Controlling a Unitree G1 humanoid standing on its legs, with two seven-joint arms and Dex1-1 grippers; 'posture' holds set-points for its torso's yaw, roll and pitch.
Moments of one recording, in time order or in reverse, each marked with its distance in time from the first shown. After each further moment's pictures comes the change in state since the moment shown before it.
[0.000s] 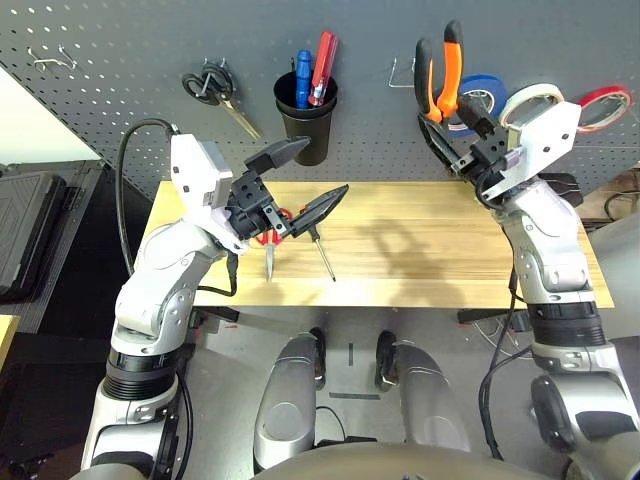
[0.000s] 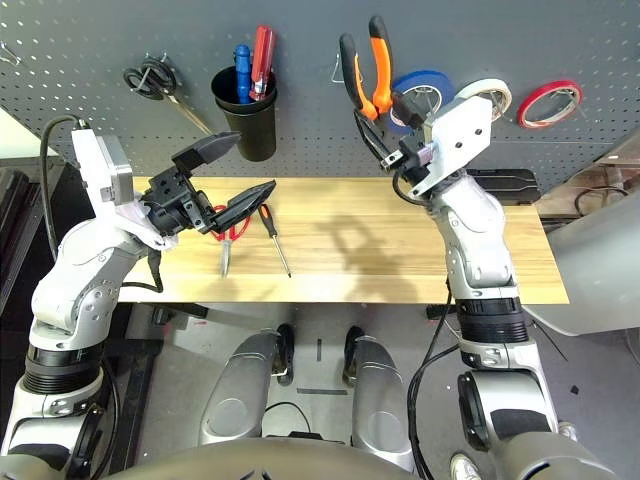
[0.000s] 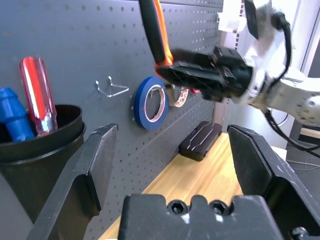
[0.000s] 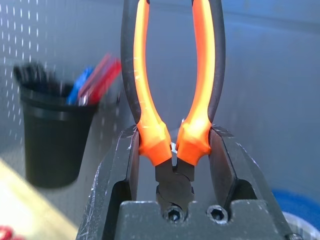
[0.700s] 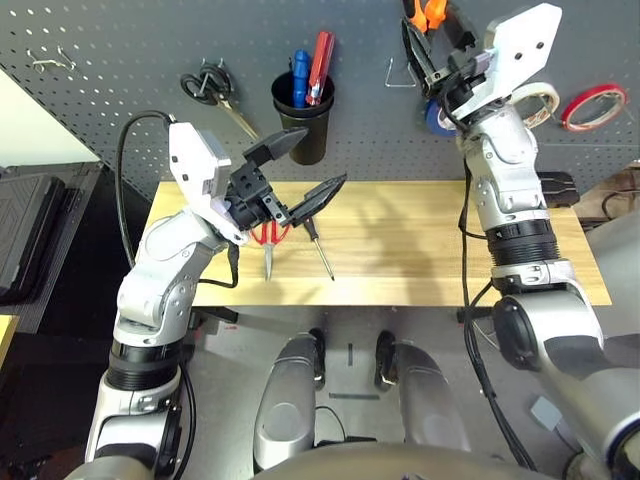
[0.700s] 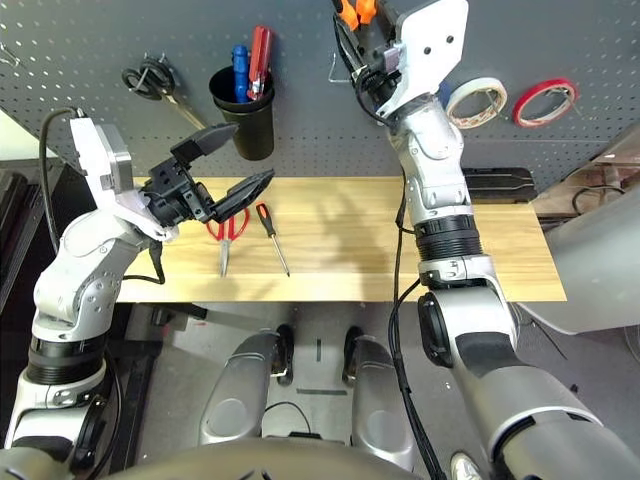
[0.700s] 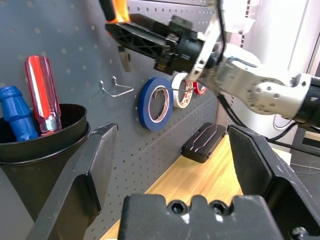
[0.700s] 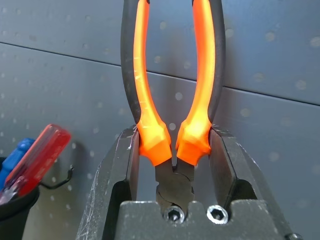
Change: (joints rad) left arm -0.011 -0.006 -0.002 0.028 0.002 0.001 0.022; right arm -0.406 0.077 -0.002 0.606 -0.081 -0.272 -0.116
